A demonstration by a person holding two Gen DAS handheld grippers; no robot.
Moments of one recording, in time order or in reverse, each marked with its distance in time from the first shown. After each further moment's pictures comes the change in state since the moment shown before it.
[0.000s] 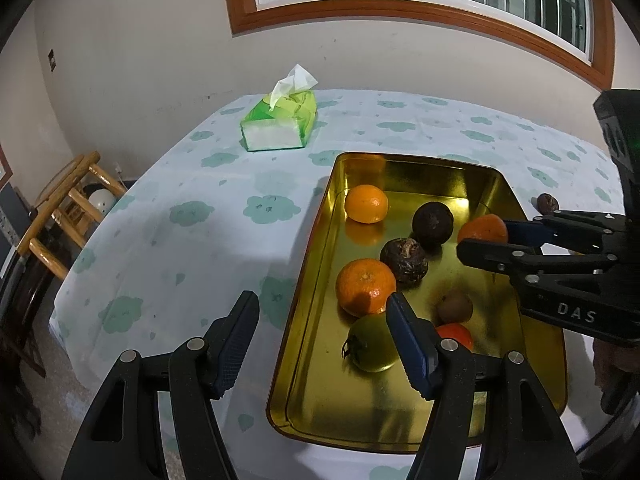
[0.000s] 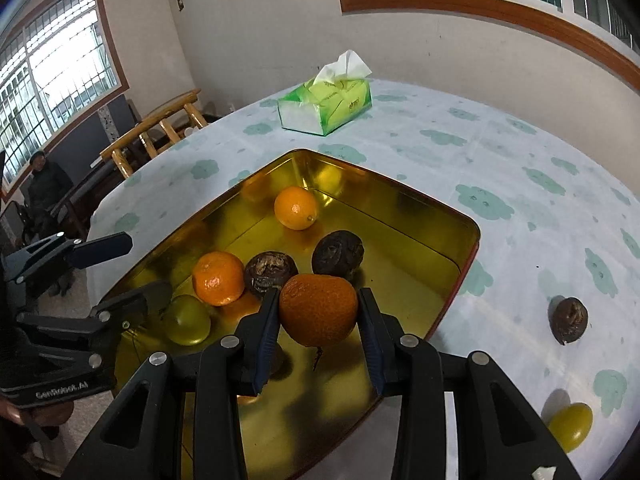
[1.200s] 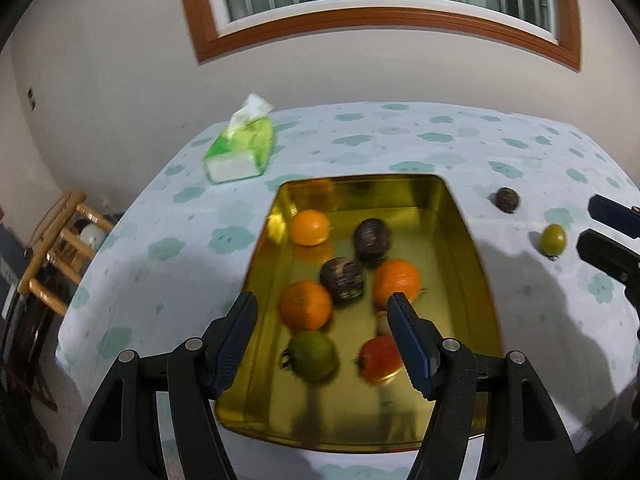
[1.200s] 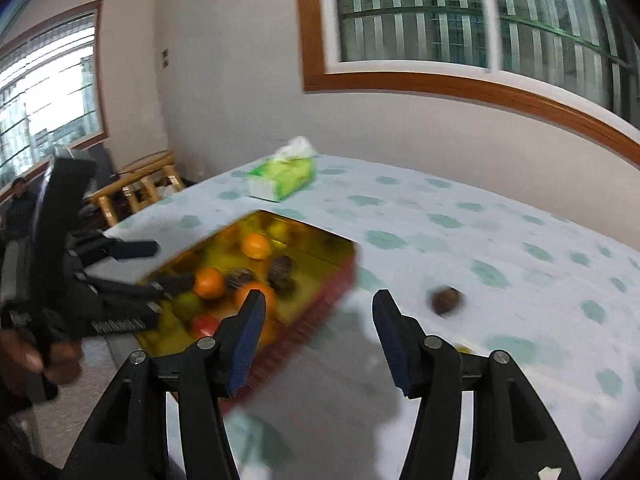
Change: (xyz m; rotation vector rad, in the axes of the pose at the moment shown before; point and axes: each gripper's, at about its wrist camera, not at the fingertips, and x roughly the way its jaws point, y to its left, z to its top) left arm -0.028 -0.054 0.012 0.129 -0.045 -0.030; right arm -0.128 -0.021 -0.062 0.016 -0.280 -0.190
